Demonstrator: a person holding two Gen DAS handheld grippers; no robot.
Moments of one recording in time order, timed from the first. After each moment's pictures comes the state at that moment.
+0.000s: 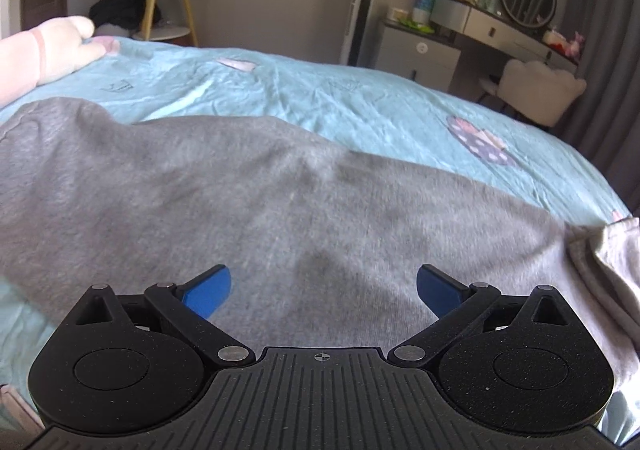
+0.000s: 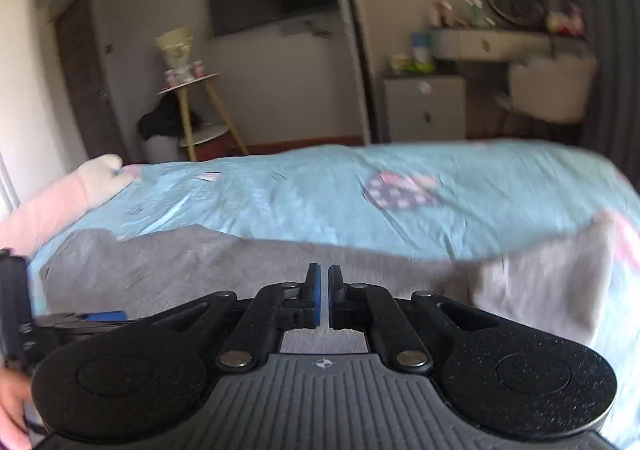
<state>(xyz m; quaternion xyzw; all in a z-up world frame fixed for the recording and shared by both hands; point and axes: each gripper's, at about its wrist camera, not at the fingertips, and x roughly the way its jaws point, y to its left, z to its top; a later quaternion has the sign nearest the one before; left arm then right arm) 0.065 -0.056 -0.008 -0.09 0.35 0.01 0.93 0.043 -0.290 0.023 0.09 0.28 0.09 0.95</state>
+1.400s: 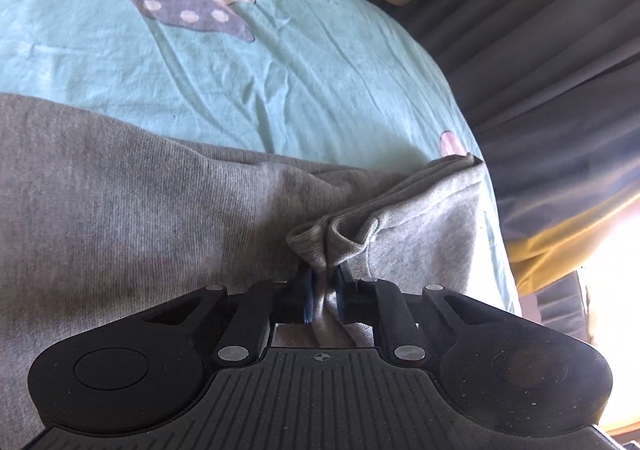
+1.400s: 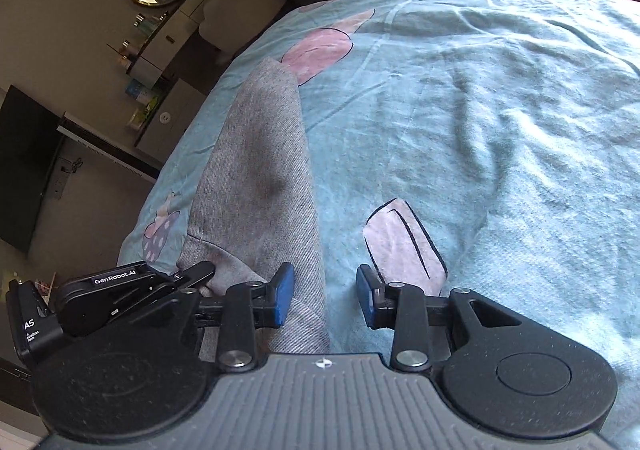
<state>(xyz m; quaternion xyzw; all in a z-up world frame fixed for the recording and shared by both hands) 0.213 -0.301 -0.051 -0.18 0.52 -0.26 0.79 -0.009 -0.463 -0.087 0.46 0.29 -0.18 0.82</state>
